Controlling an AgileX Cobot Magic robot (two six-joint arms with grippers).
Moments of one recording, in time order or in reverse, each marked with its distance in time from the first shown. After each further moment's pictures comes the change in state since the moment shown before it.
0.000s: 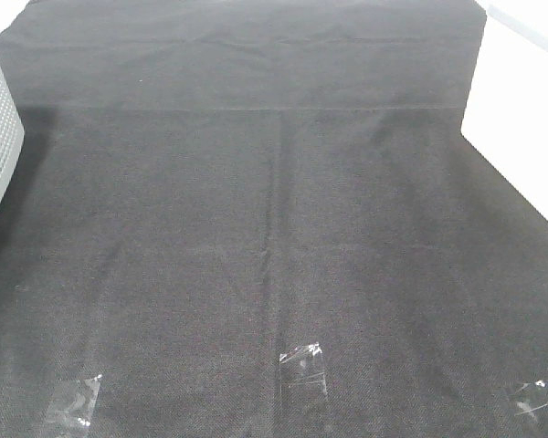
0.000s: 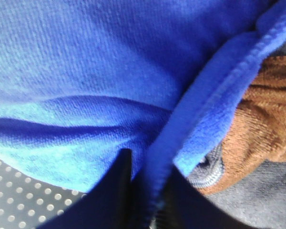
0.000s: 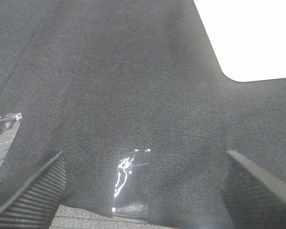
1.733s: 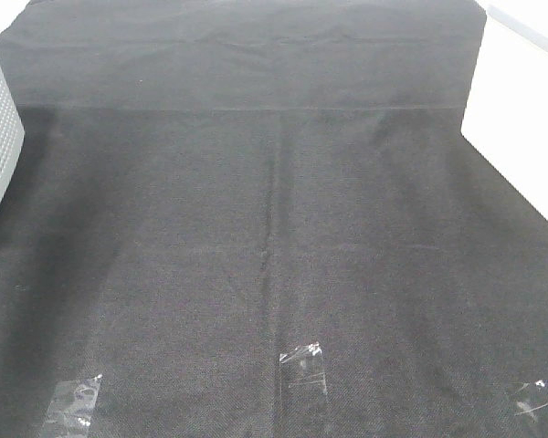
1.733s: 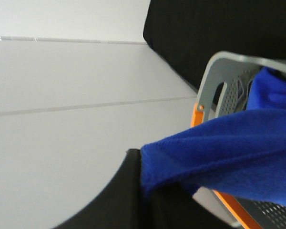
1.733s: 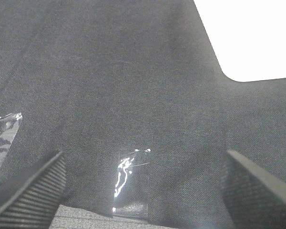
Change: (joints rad) left arm -0.388 -0.763 -0.026 -0.007 -0.010 -0.095; right arm 0.000 0.000 0.000 0.006 0.000 0.000
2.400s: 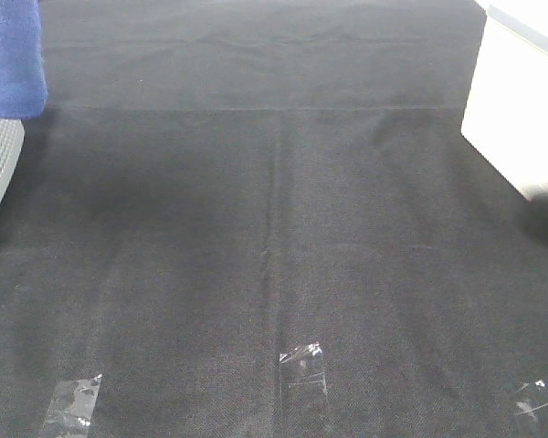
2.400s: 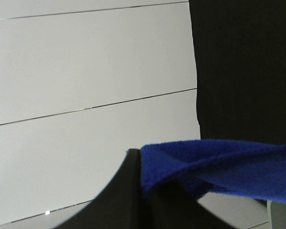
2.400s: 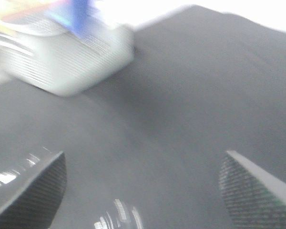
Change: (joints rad) left arm -0.519 -0.013 0.000 0.164 -0.093 0.040; right arm 0.000 0.507 -0.020 0.995 -0.273 -1.097
